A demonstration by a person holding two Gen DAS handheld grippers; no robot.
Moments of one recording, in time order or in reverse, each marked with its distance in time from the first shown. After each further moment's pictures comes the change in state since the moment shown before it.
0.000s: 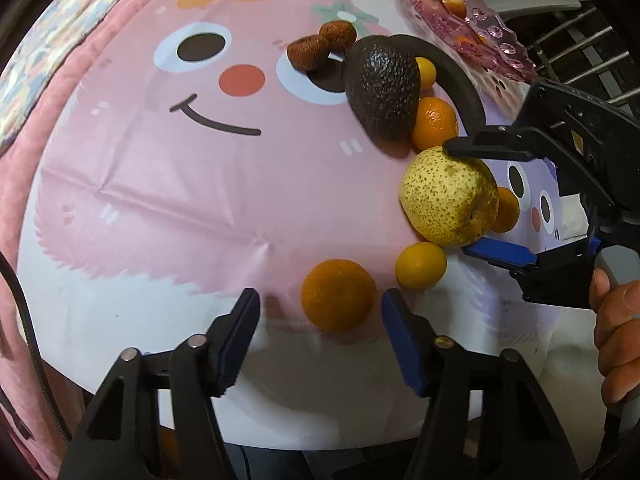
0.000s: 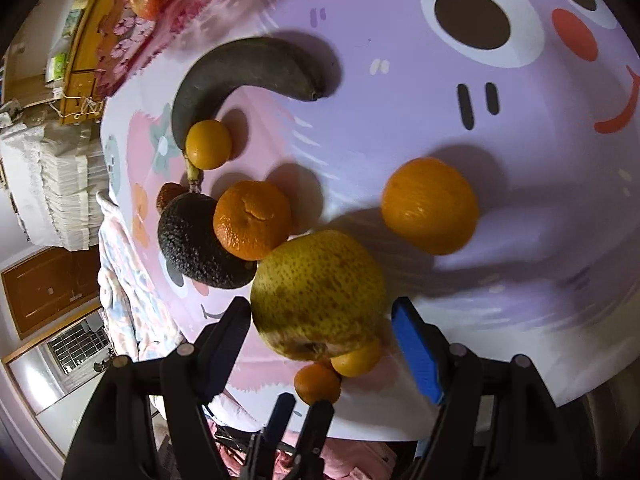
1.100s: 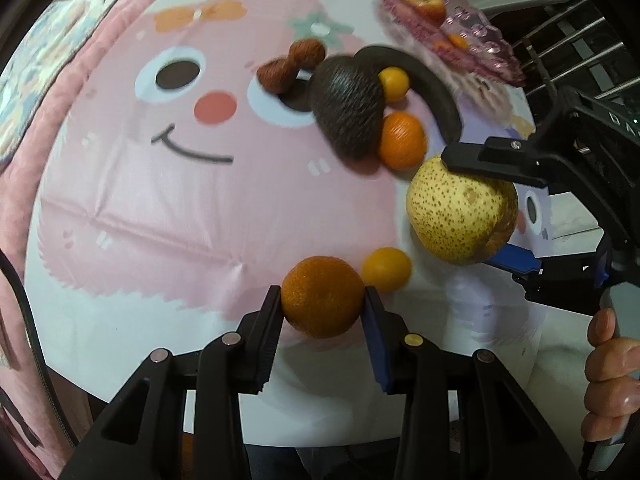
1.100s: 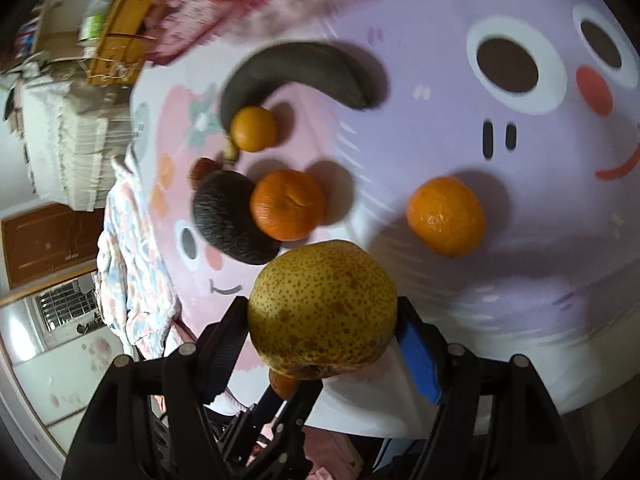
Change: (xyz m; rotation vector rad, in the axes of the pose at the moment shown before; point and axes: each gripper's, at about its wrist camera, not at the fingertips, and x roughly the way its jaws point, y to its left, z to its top) left arm -0.014 -0.029 0.015 0.053 -0.025 -0.005; right arm -0.032 0.011 -0.014 -0.195 -0.041 0.035
